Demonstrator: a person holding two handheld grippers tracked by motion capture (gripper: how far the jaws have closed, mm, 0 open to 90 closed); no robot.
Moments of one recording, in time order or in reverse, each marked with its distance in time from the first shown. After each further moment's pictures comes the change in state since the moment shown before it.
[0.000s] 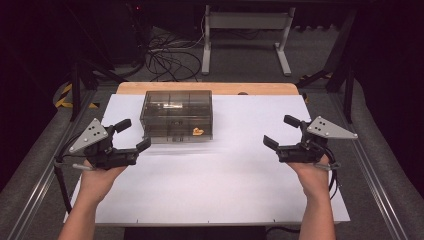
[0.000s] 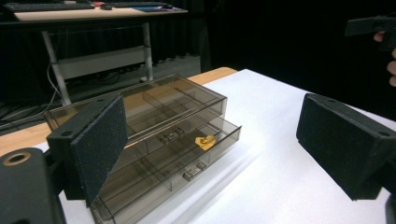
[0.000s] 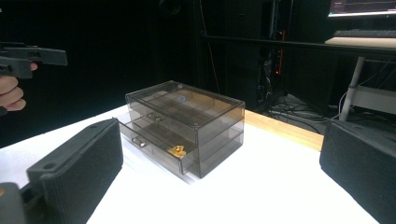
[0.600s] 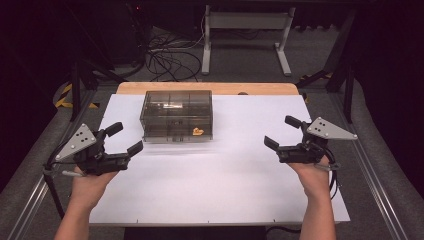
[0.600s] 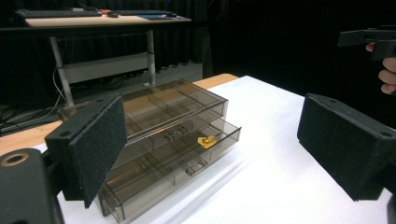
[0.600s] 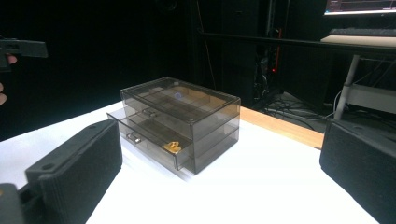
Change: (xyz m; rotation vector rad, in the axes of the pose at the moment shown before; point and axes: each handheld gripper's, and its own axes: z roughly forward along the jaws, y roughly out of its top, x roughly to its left) left arm 0.002 -0.005 -0.022 -0.029 0.018 -0.011; right arm -0.003 -0.003 -0.001 0.006 -0.019 -0.012
